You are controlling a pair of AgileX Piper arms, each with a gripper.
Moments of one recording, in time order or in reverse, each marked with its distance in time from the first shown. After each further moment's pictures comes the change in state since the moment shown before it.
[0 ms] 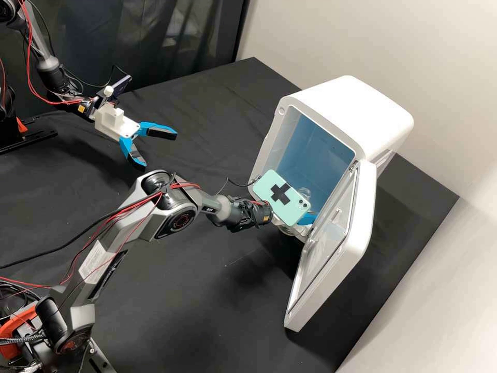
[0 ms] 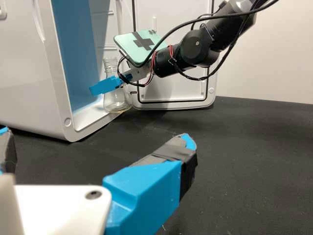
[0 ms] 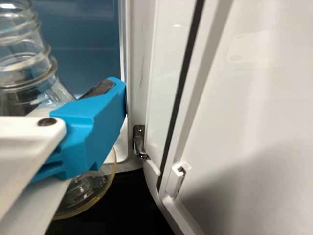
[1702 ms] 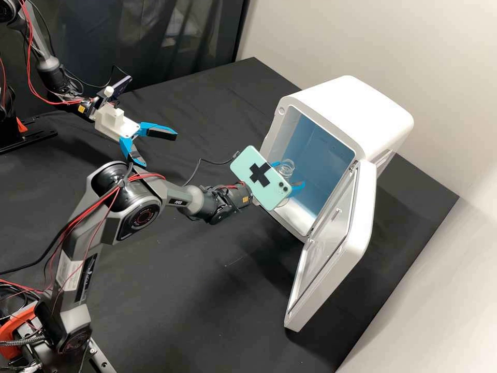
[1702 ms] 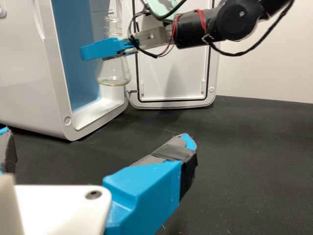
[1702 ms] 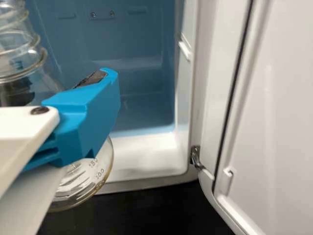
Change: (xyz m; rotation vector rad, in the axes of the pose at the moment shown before) left arm 0.000 -0.001 0.000 -0.002 0.001 -0.003; right arm -0.076 0.009 -0.047 0.083 0.235 0.031
